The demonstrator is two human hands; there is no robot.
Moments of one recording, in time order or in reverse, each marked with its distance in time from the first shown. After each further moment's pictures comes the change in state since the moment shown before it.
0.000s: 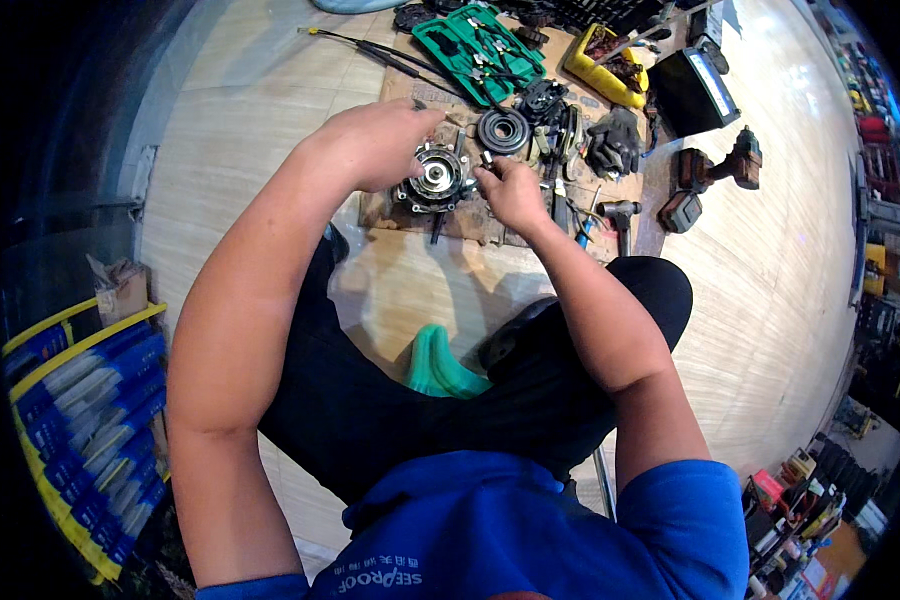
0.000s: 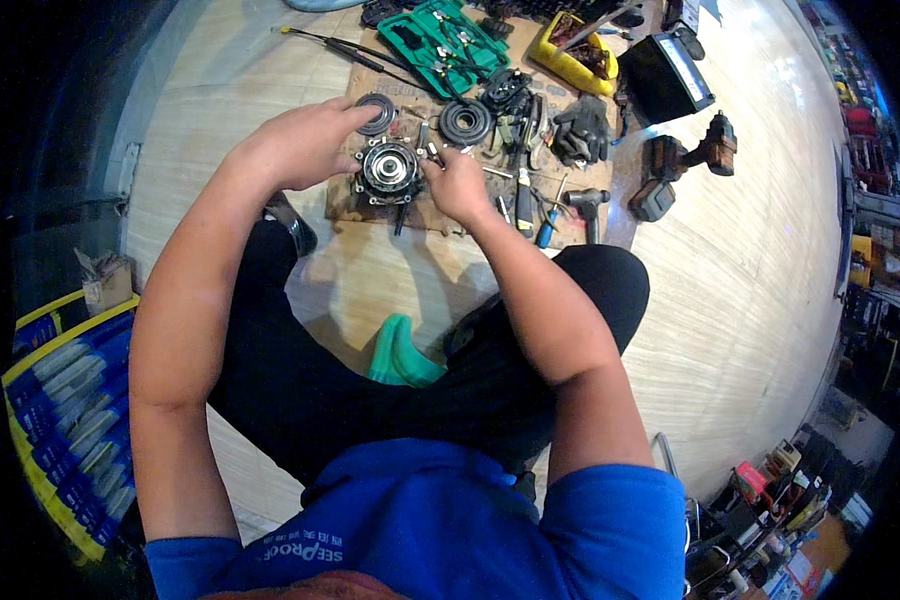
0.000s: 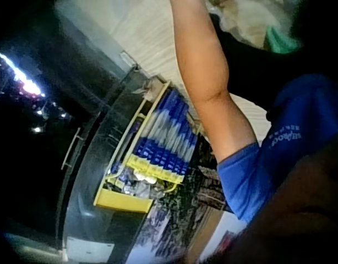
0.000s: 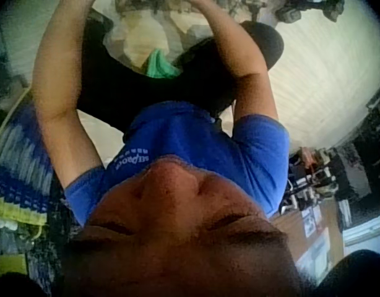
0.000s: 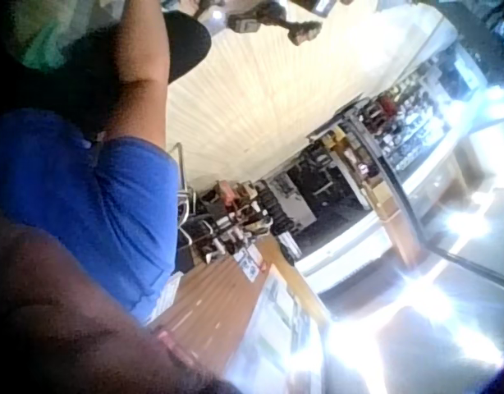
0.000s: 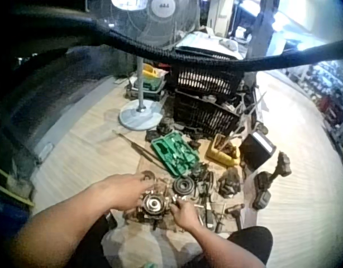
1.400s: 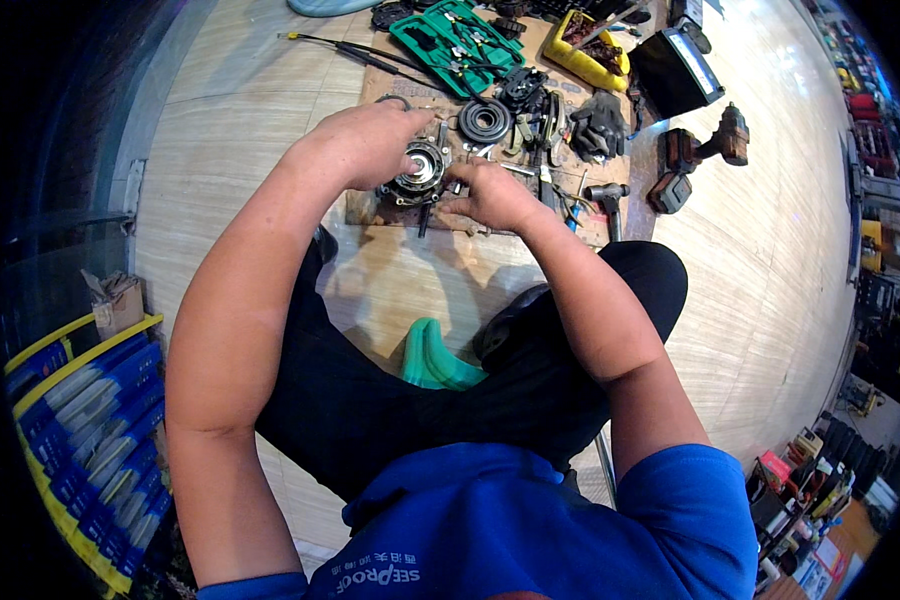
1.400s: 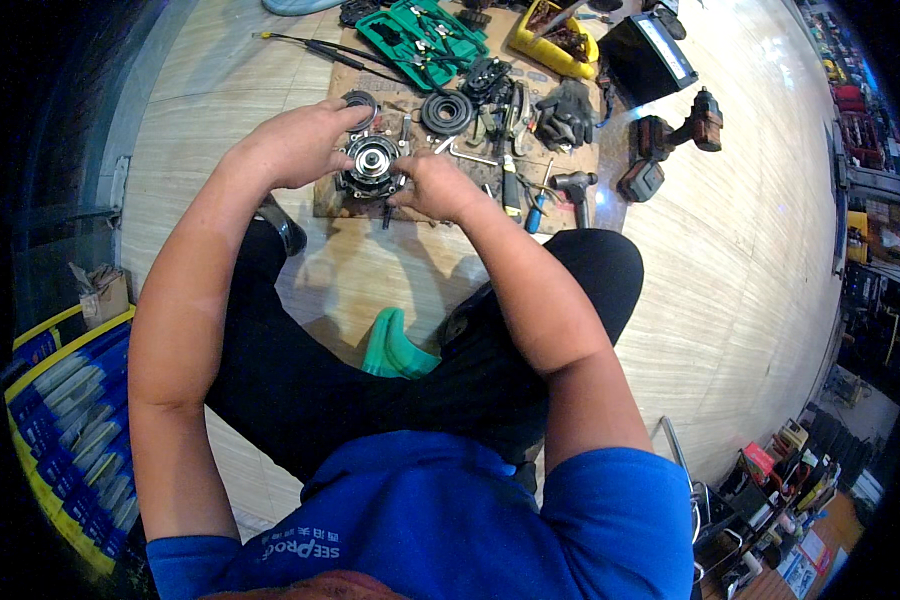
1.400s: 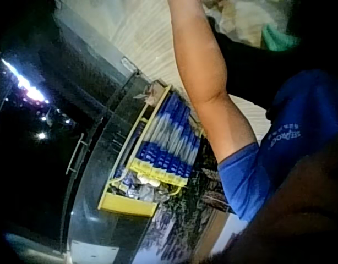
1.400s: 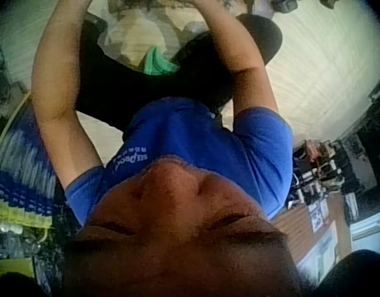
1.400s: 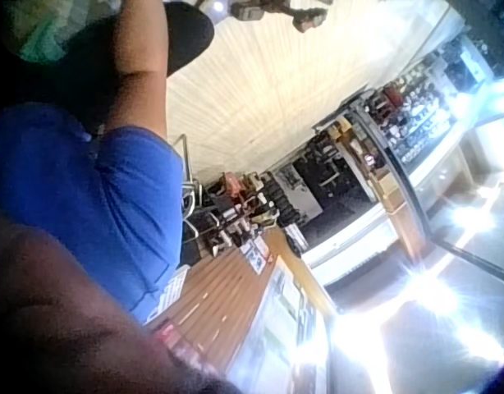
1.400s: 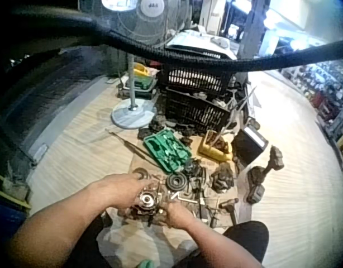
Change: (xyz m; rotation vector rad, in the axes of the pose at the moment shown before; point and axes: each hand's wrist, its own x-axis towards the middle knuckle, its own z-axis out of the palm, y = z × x) left_hand 0.005 0.018 0.006 -0.002 -0.028 0.029; right_hand -0.017 -0.004 -0.020 -0.245 -0.266 -0.415
